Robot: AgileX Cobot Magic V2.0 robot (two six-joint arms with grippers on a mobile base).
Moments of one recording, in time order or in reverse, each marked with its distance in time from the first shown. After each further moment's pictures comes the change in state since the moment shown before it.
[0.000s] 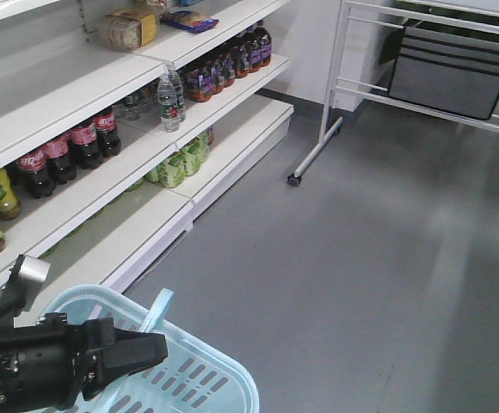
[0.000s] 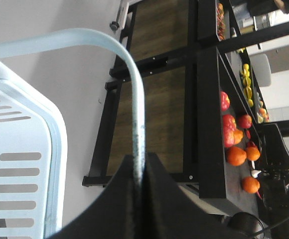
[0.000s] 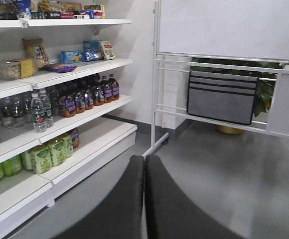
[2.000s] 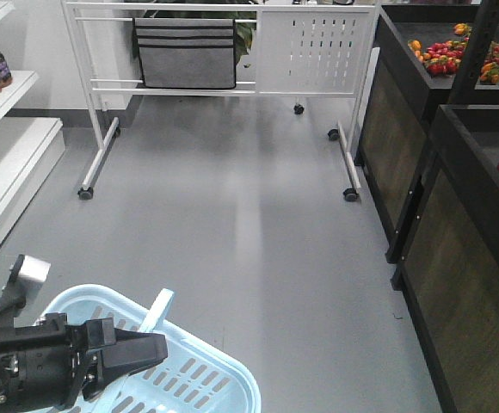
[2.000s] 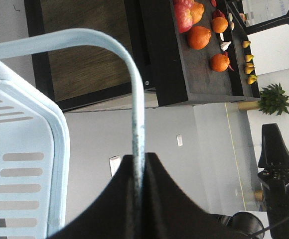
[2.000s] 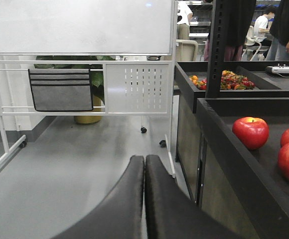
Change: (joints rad) left arm 0.000 0.000 0.000 0.000 0.001 0.000; right arm 0.000 0.000 0.000 0.000 0.000 0.000
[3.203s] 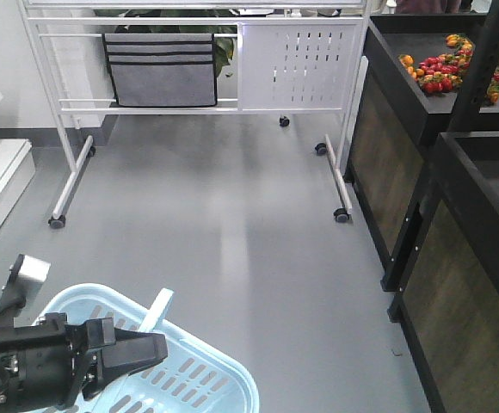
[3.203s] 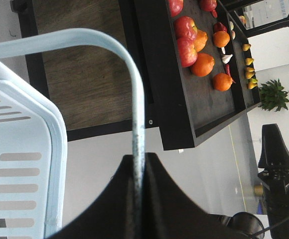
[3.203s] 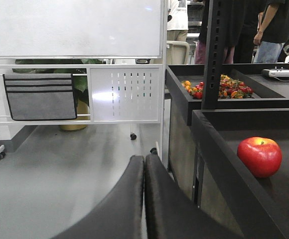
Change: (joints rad) left arm 0.000 0.000 0.000 0.000 0.000 0.000; right arm 0.000 0.000 0.000 0.000 0.000 0.000
